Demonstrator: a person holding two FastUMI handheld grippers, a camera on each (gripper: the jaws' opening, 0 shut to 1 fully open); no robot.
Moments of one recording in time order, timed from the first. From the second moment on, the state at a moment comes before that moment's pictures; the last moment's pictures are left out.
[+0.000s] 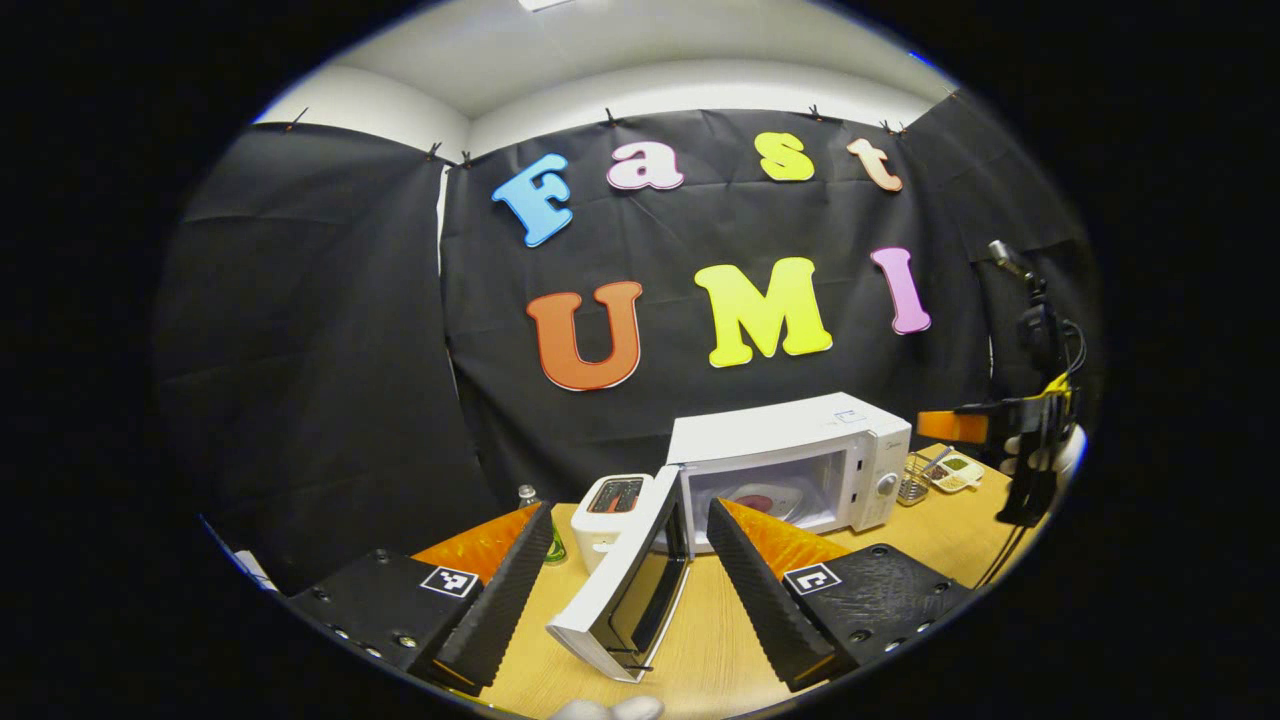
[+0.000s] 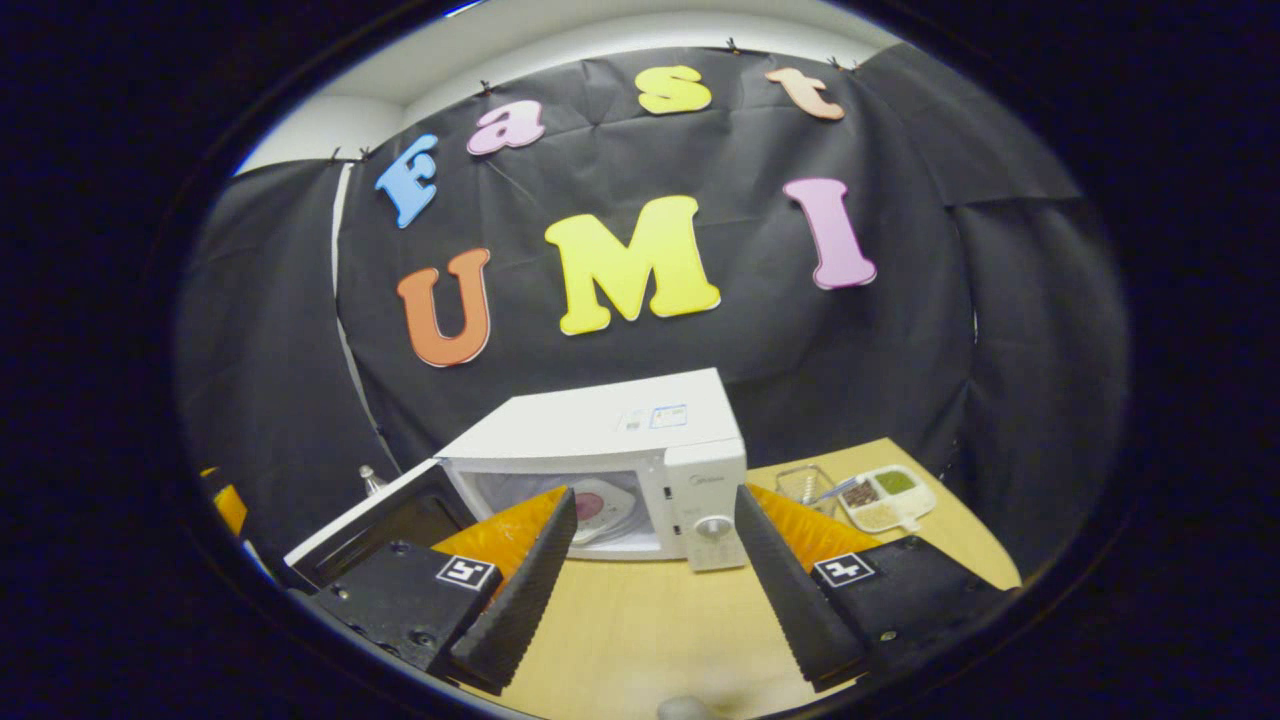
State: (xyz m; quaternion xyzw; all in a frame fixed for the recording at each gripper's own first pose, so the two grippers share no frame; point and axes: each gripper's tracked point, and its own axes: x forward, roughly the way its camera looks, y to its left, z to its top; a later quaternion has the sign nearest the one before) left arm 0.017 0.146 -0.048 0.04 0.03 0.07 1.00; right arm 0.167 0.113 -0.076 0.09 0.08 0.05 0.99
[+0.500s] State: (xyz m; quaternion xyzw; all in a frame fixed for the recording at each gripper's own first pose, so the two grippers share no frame) left arm 0.040 0.157 -0.052 0.00 0.03 0.05 1.00; right arm 0.100 0.041 -0.054 0.03 0.08 0.01 1.00
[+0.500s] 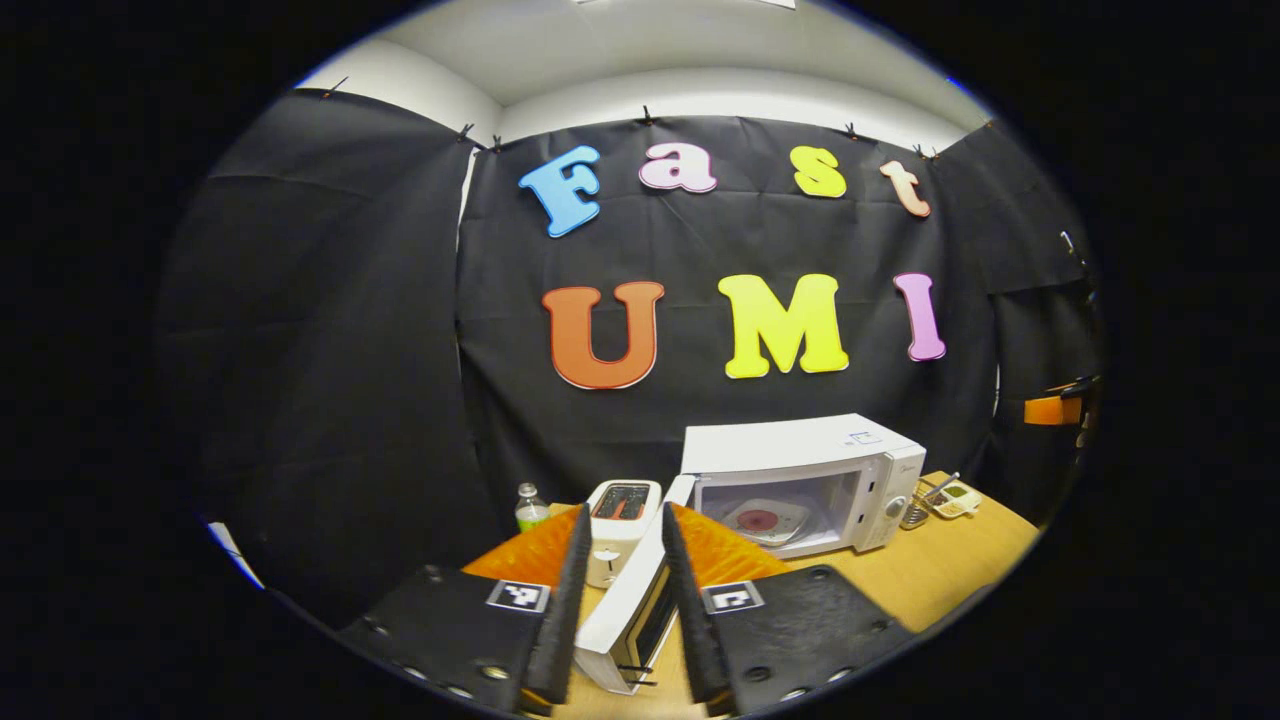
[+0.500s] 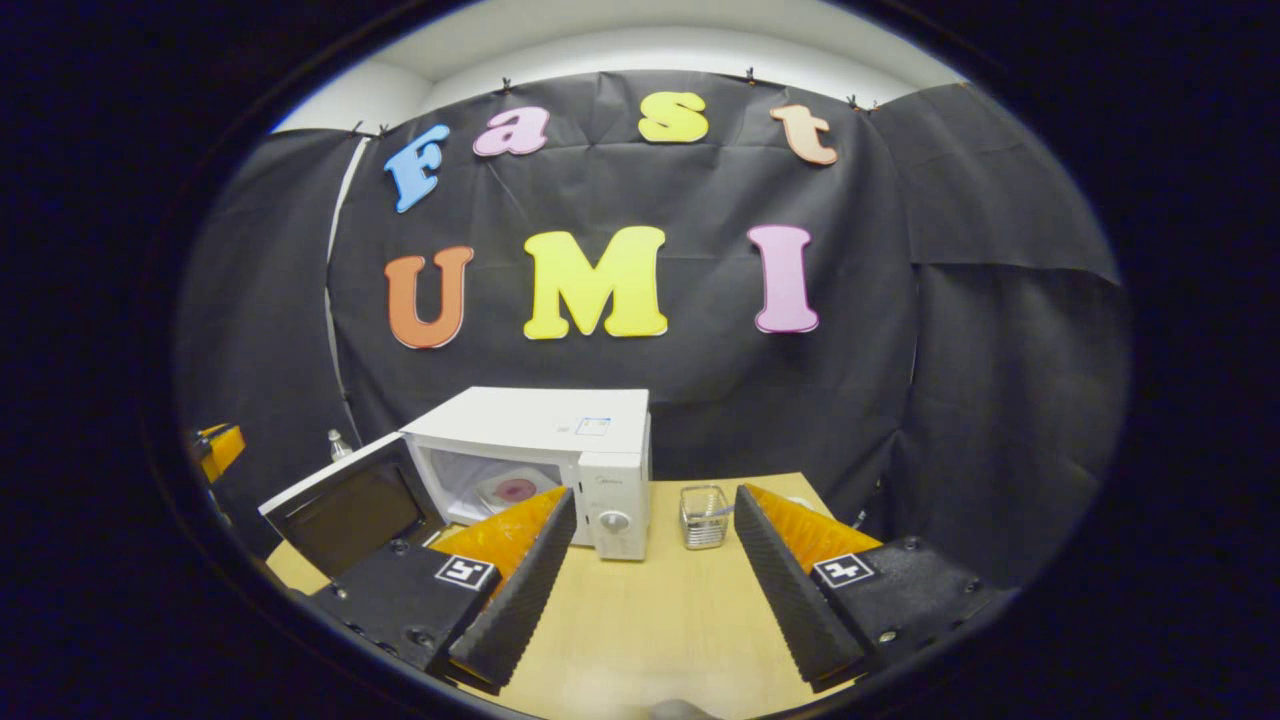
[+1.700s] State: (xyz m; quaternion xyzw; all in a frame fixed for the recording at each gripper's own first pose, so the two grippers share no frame) left arm 0.032 0.265 -0.227 -0.02 0.15 0.13 0.98; right arm 0.056 0.024 -0.060 0.05 0.12 -0.02 0.99
